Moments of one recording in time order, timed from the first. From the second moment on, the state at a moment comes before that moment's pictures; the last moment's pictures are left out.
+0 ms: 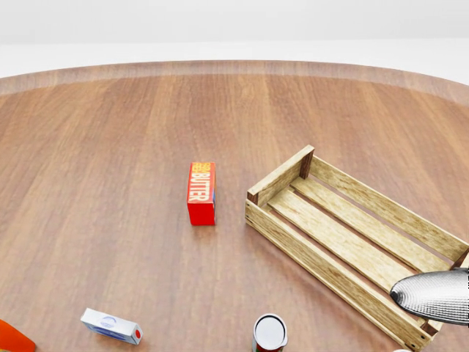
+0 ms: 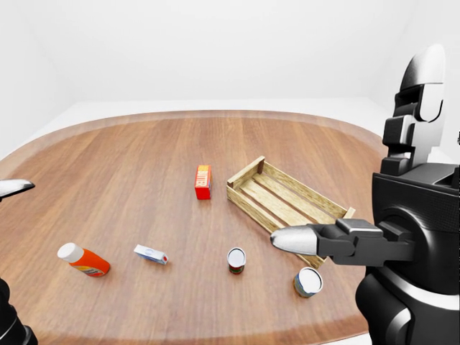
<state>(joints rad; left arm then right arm) -0.23 0.33 0.50 -0.71 -0.49 0.09 0.09 0.03 -0.55 -0.29 -1.05 0.48 0.09 -0.36</state>
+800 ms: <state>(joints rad) -0.22 0.33 0.49 -0.71 -0.49 0.09 0.09 0.06 -0.38 -0.29 -1.05 0.31 0.09 -0.19</state>
